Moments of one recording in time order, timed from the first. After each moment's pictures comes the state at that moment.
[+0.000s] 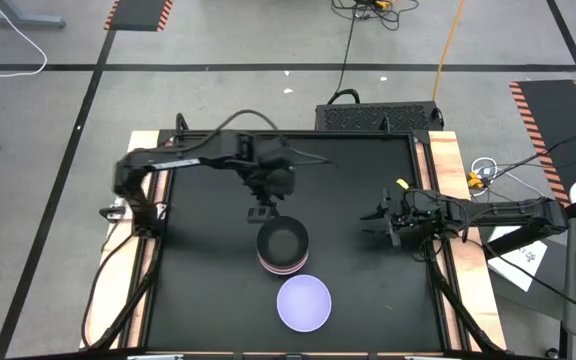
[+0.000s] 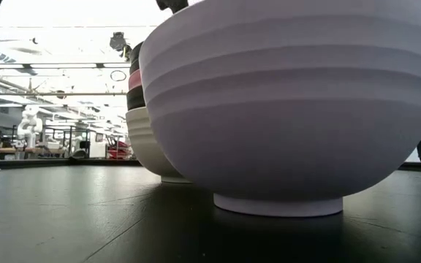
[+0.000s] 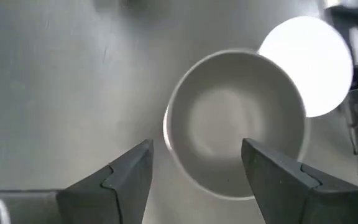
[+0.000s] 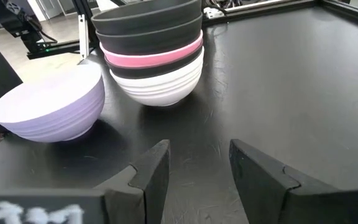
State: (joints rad) left arm 0.13 1.83 1.93 -1.26 0.31 0.23; right arm -0.08 0.34 0.01 0.04 -0.18 0.15
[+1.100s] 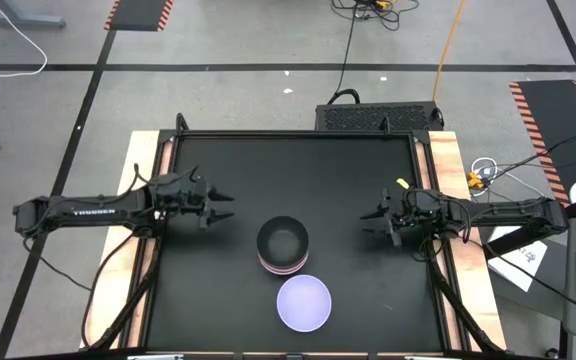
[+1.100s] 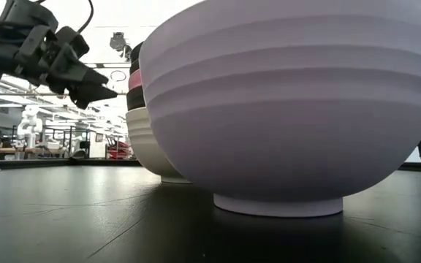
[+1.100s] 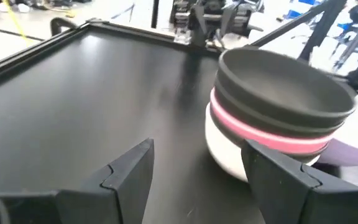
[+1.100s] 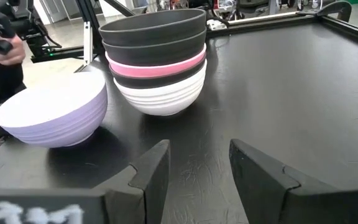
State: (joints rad) left arm 0.27 0.60 0.14 0.22 0.27 -0.13; right arm -0.08 0.34 0.01 0.08 -0.19 0.12
